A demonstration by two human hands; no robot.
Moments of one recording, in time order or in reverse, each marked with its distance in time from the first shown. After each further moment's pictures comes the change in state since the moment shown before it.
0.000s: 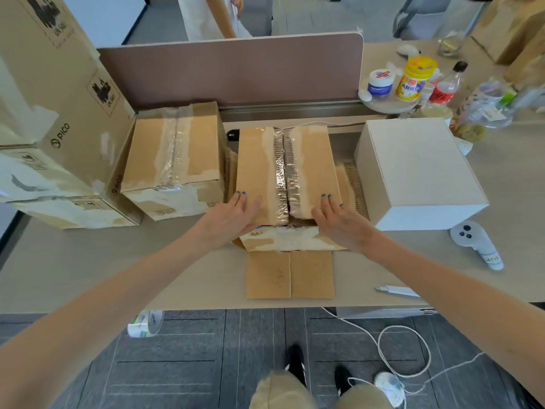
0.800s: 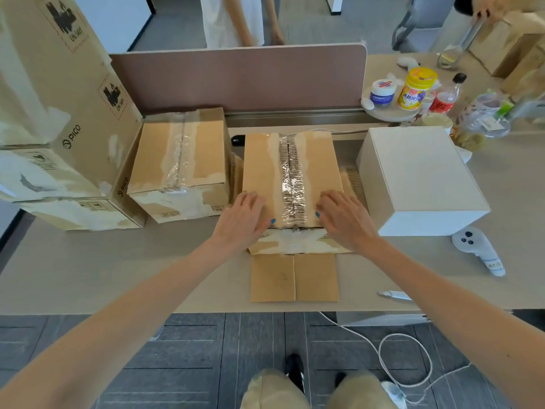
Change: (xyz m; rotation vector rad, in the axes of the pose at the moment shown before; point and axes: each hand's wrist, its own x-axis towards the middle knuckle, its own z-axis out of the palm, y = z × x) left_hand 0.009 0.023 -0.009 -0.364 0.016 -0.349; right_hand 0.008 -0.001 -0.018 0.618 0.102 0.396
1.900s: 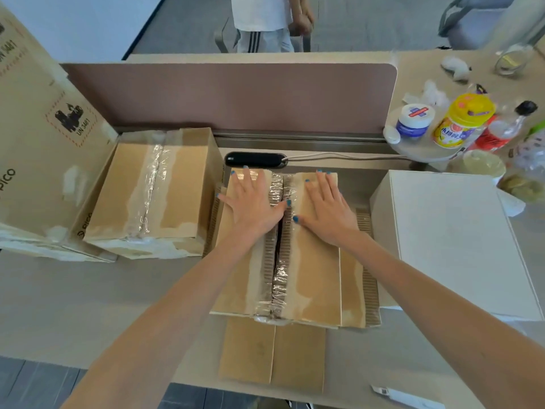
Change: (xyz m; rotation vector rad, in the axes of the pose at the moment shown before) left_hand 0.212 0.009 0.019 -0.250 -0.234 -0.591; right_hand 0.175 0.089 0.046 0.094 -0.355 0.174
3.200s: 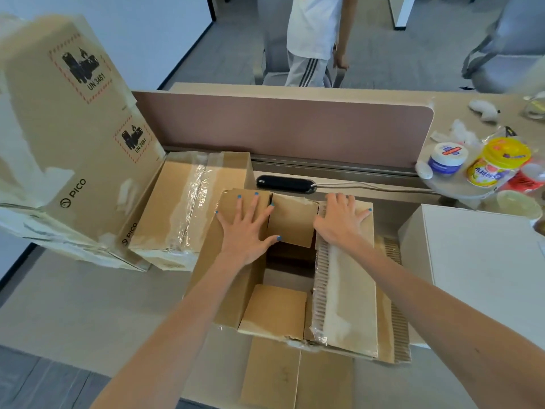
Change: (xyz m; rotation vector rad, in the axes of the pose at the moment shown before) left_hand -0.008 -0.107 -0.010 0.250 0.037 0.147; right_hand 0.042 -0.067 -0.022 0.095 0.025 0.232
